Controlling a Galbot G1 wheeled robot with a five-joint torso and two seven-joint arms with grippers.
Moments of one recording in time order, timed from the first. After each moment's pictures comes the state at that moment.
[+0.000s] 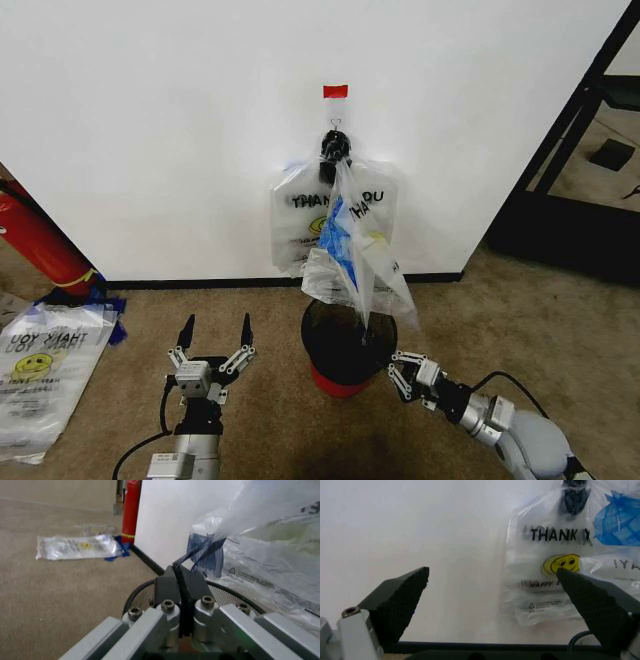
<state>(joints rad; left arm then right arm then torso) 1.76 -1.45 -0.45 -2.16 -0.04 -0.40 -0.12 -1.48 1.10 0.51 1.87 0.24 0.39 -0.80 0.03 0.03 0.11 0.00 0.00</state>
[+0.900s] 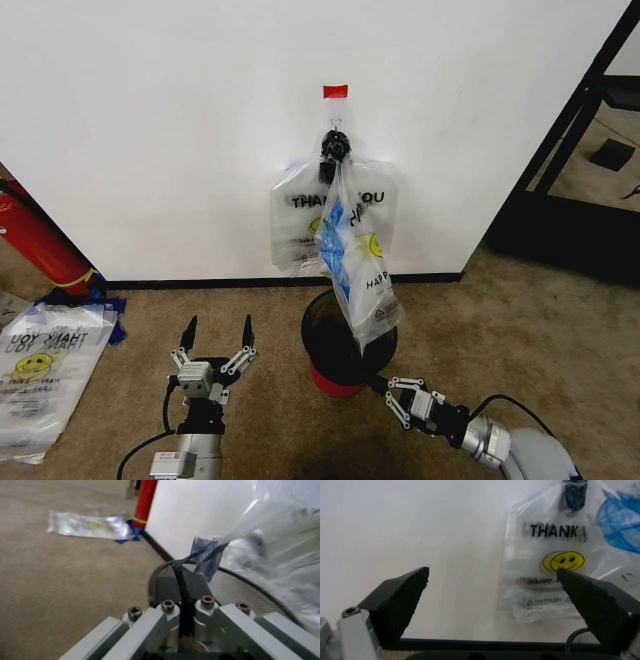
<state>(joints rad) 1.74 -1.45 -0.44 -2.13 -0.06 -0.41 -0.12 -1.52 1.13 0.52 1.86 0.10 0.48 -0.82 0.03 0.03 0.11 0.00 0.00</state>
